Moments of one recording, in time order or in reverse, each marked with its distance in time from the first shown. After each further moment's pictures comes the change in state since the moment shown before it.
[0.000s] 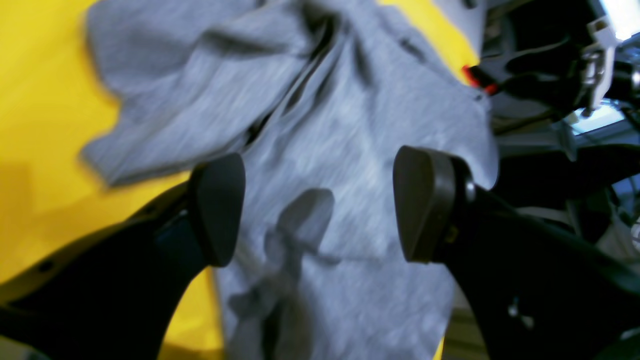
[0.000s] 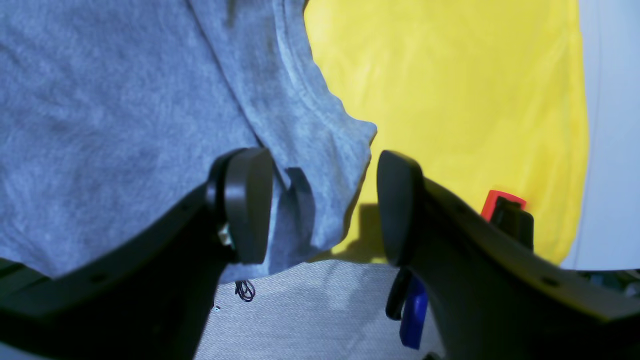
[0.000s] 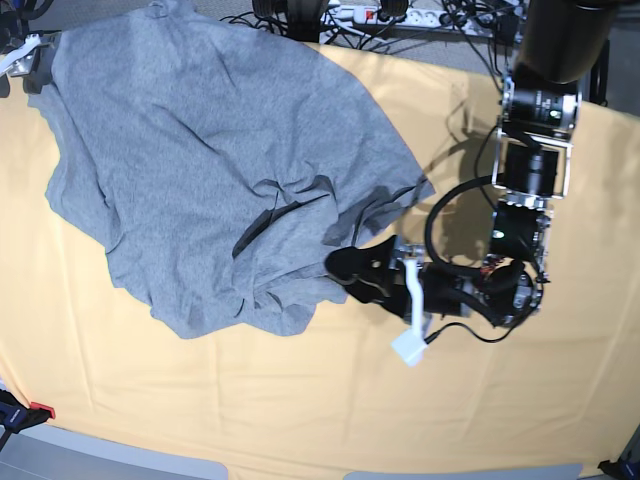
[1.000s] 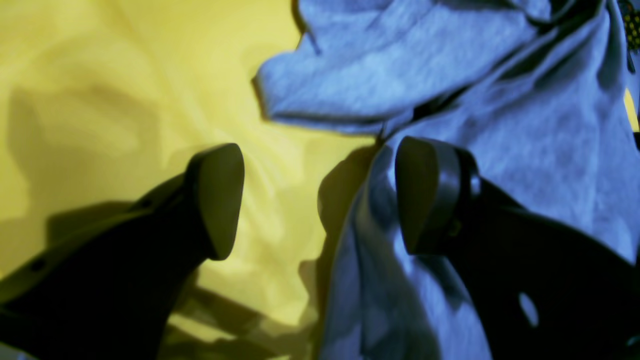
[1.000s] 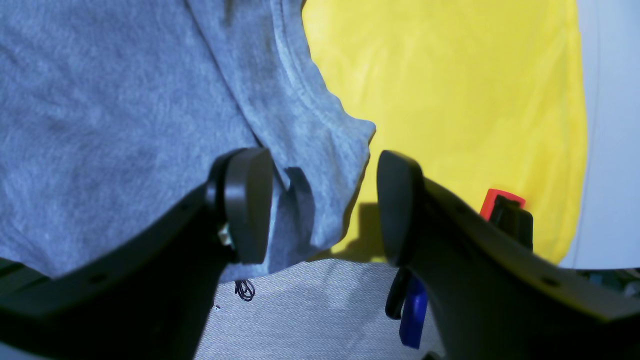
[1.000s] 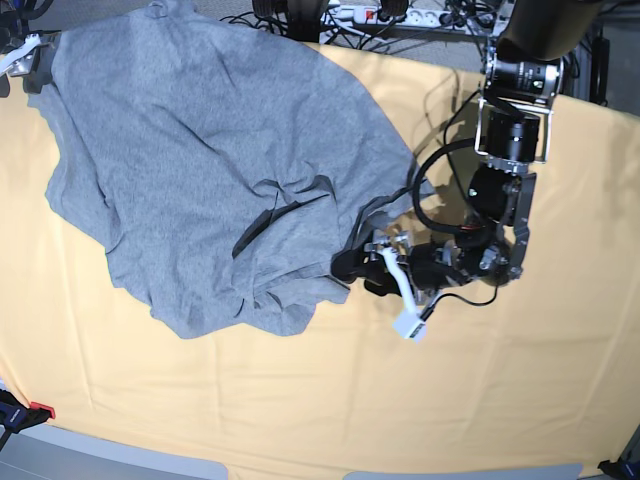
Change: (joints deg) left arm 7.9 5.5 -4.1 0.0 31.2 8.1 -25.2; right arm 0.0 0.0 0.0 0.0 0.0 0.0 0.0
